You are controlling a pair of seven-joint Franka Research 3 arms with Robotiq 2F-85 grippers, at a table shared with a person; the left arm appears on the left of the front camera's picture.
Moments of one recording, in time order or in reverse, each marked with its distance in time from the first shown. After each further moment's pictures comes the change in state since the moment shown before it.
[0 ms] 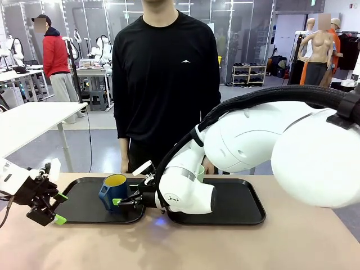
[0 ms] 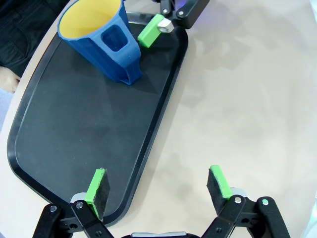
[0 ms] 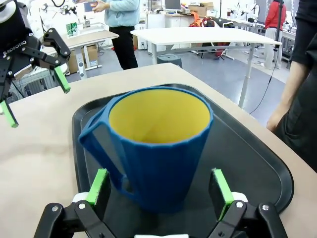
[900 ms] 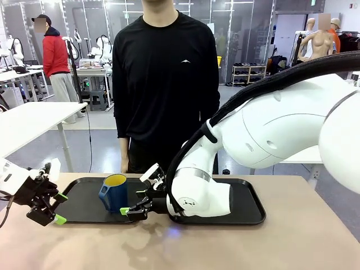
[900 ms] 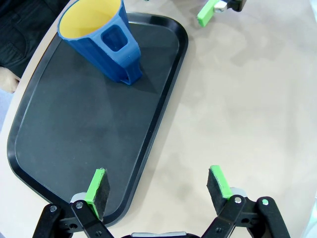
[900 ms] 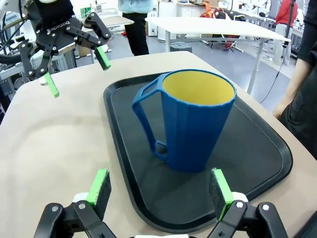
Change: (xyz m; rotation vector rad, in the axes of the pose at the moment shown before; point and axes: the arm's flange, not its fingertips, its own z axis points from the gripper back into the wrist) left arm 0.000 0.000 0.000 0.000 0.000 0.000; right arm 0.004 0.029 0.058 0.043 0.071 0.047
